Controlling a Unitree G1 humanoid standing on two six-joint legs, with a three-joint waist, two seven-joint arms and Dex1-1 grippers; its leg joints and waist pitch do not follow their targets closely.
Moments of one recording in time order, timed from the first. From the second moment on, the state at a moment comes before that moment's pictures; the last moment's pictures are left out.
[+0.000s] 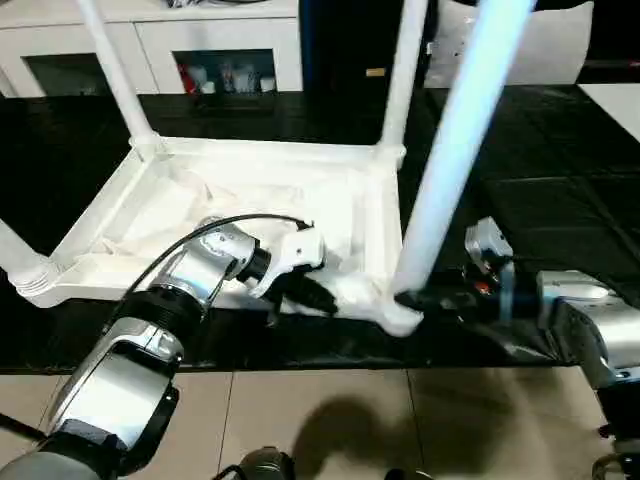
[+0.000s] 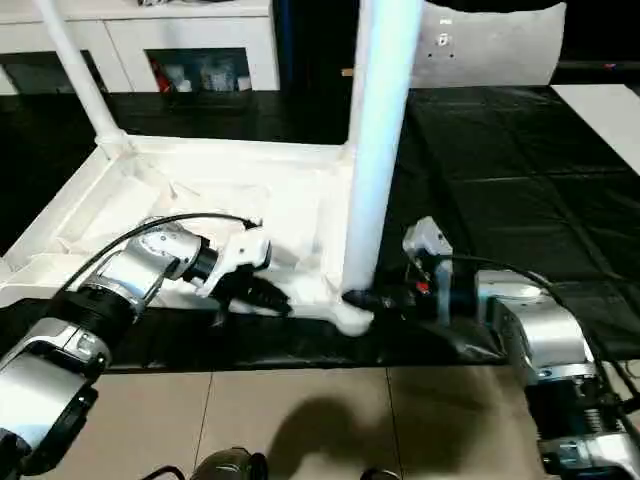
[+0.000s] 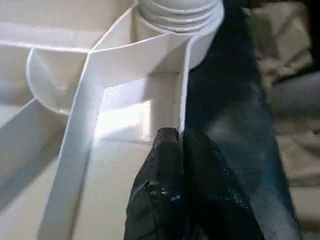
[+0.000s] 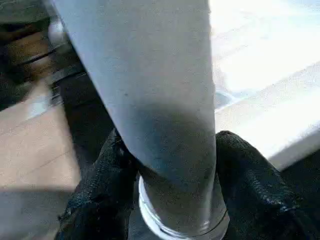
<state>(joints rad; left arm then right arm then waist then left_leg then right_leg) -0.83 0.27 -0.31 0.84 0.07 0.08 -1.28 -0.39 -0.47 0.04 0.17 0.31 0.49 1.04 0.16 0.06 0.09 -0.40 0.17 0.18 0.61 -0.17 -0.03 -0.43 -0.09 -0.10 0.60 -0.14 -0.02</state>
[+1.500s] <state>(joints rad) -0.80 0.31 -0.36 0.77 0.07 -0.04 -1.37 -0.44 -0.56 0.09 0.23 0.31 0.41 1.24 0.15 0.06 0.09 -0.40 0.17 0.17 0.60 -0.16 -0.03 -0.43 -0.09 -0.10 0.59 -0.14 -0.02</state>
